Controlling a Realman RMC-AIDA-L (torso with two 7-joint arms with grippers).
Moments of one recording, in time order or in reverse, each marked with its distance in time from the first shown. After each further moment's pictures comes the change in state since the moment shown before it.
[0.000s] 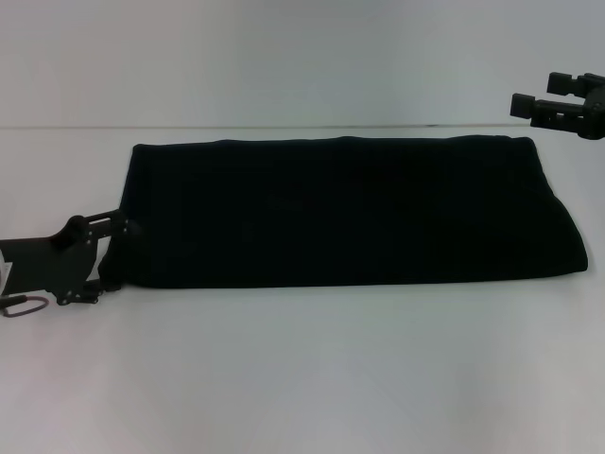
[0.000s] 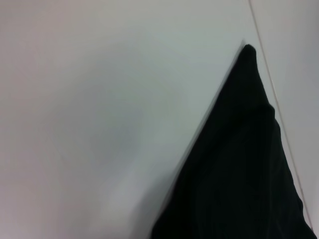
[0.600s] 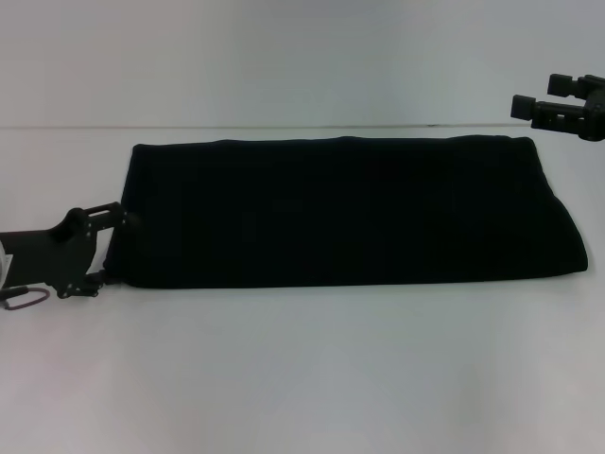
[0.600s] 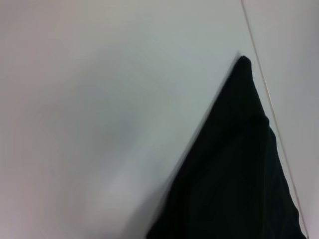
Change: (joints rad) left arm -0.010 0.002 0.000 0.001 0.000 -0.010 -0.026; right arm -0.003 0.000 0.000 0.000 0.000 -0.002 0.000
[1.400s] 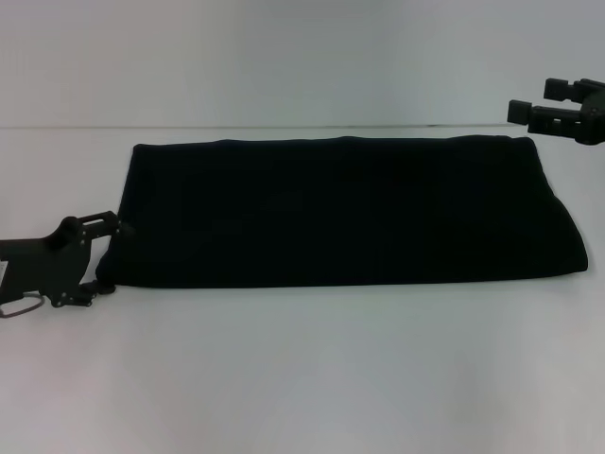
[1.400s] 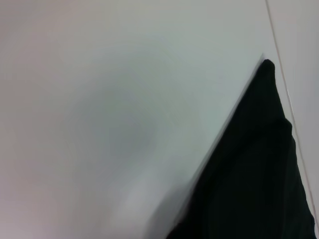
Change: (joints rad) left arm 0.004 -0.002 -0.006 0.008 0.037 -0.007 -0.046; right arm 0.005 0.001 0.000 0.000 -0.015 -0.004 0.003
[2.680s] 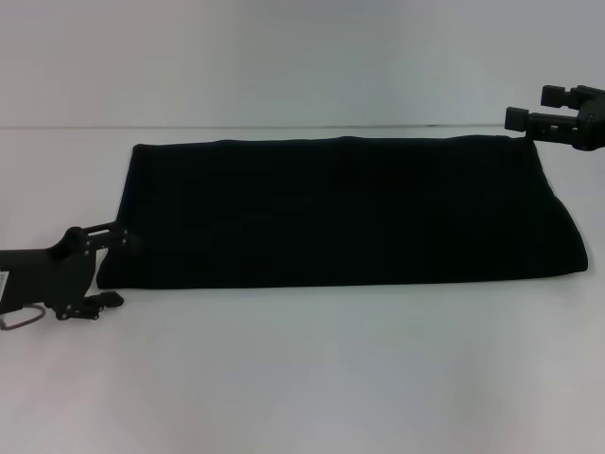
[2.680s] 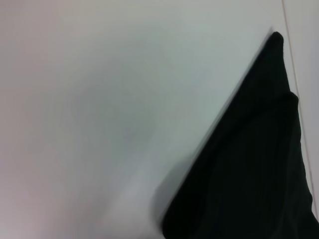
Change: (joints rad) left arm 0.012 -0.005 -0.004 0.019 0.008 0.077 -0.028; right arm 0.006 -0.009 -0.004 0.026 -0.012 0.004 -0.003
